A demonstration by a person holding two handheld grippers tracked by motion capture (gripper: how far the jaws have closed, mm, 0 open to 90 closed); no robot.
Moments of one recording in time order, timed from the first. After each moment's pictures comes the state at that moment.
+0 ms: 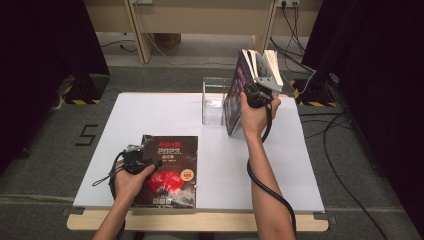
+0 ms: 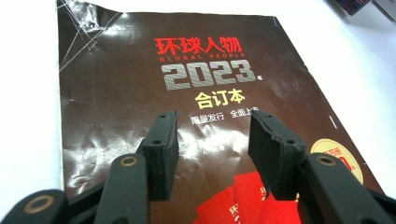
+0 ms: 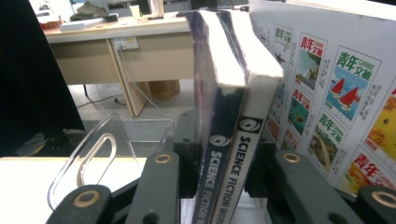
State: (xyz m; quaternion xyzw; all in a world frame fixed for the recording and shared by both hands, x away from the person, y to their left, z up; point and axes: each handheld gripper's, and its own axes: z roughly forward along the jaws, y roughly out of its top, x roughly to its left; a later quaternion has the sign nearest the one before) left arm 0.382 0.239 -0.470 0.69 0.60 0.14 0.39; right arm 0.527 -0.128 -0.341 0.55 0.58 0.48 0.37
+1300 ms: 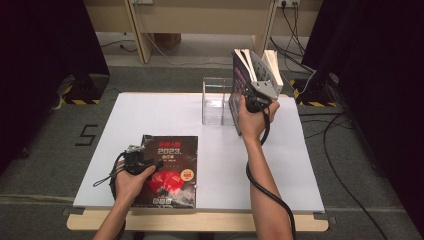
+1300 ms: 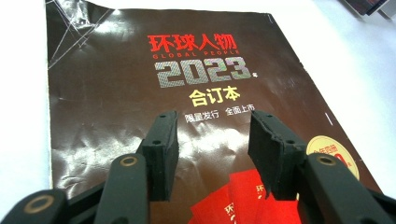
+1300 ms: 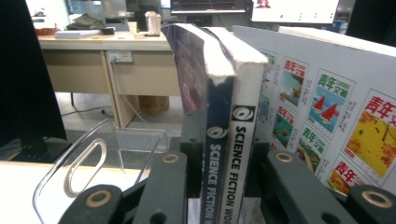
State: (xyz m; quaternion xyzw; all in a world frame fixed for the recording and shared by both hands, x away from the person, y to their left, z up) left arm 0.382 0.237 -0.472 0.69 0.59 0.13 0.39; right arm 0.516 -0.123 -0.346 0.51 0.57 0.48 0.42
